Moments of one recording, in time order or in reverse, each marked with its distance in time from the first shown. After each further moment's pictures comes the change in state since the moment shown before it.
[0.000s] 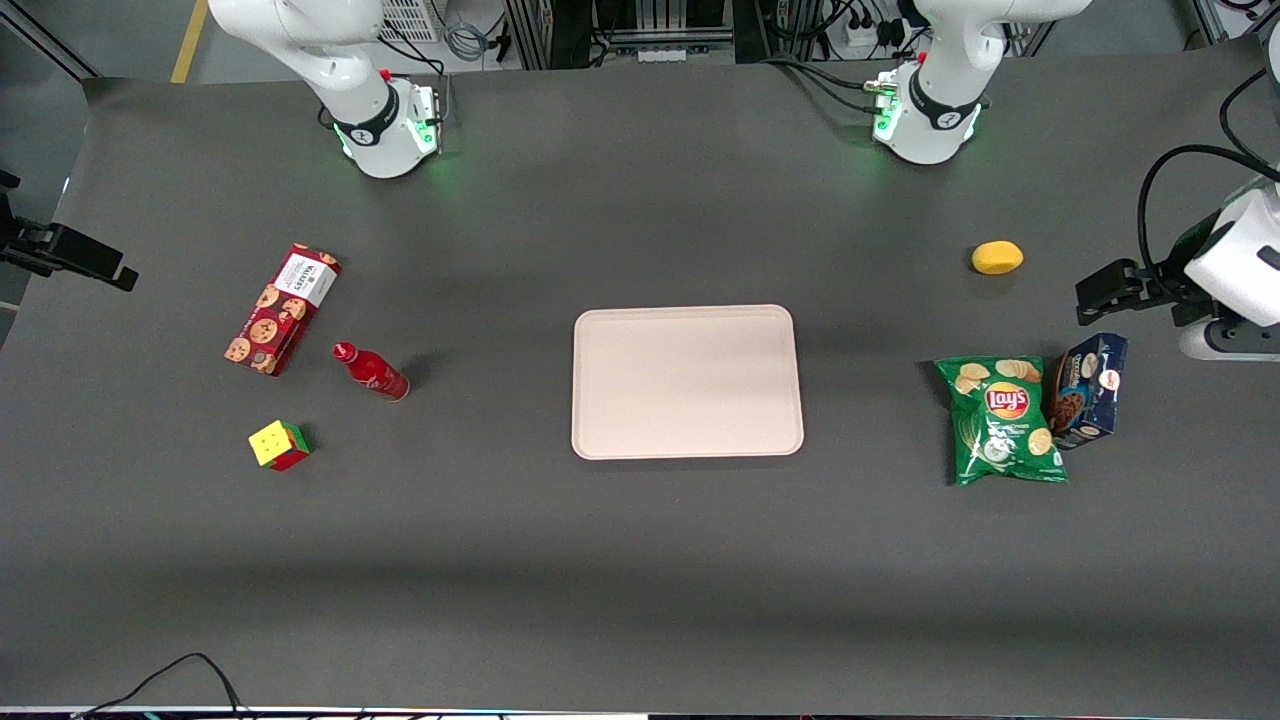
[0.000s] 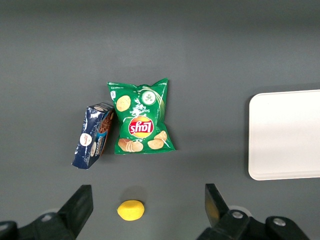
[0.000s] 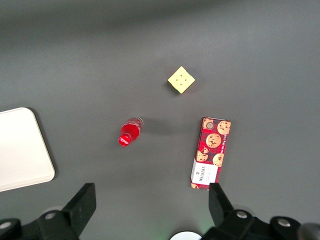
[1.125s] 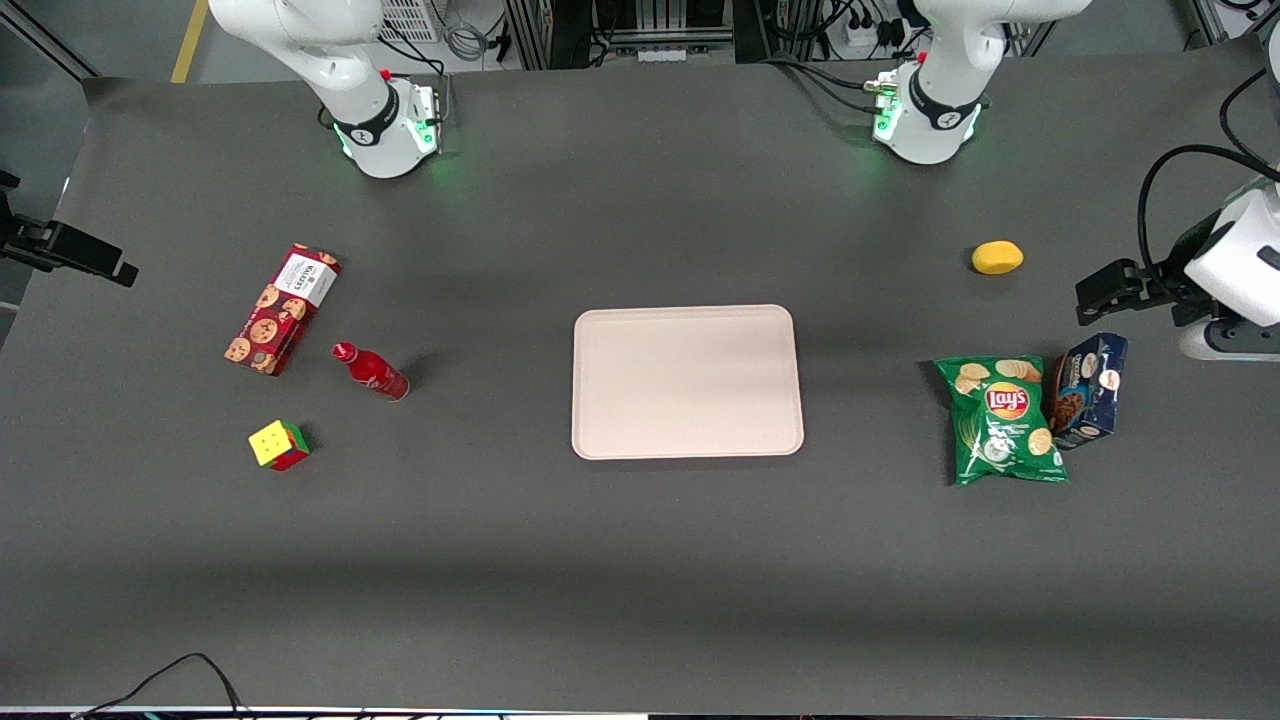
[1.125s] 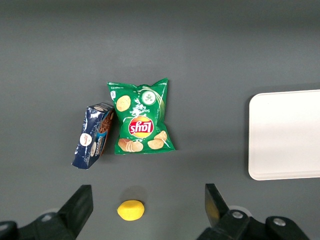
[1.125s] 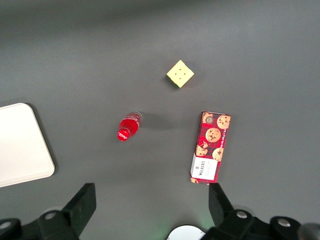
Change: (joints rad) arm -0.008 0.001 0.001 0.000 0.005 -0.025 -0.001
